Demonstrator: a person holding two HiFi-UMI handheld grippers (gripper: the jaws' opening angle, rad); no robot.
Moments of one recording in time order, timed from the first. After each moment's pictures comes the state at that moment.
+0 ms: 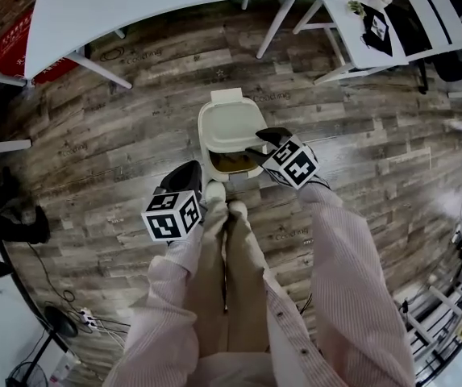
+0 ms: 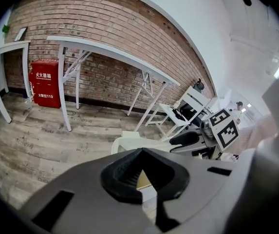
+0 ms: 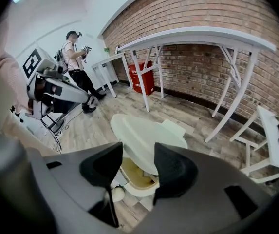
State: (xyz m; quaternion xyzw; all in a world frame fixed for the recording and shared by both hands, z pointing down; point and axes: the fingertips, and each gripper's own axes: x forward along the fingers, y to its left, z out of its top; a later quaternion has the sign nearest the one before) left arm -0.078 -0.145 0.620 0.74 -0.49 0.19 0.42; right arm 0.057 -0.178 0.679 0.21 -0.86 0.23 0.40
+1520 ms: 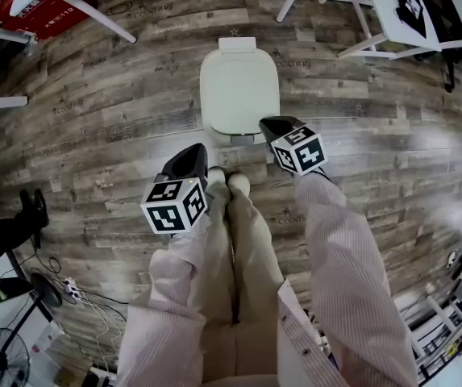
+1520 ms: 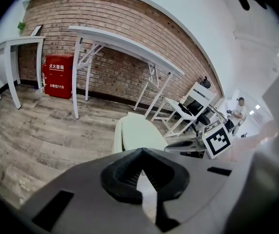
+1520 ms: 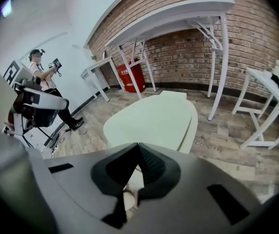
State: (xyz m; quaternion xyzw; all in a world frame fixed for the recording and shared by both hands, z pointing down) left arm -0.060 -0.066 0.700 0.71 -0.53 0.18 0.42; right arm 0.078 -0.117 0.792 0.28 -0.84 0.30 0.35
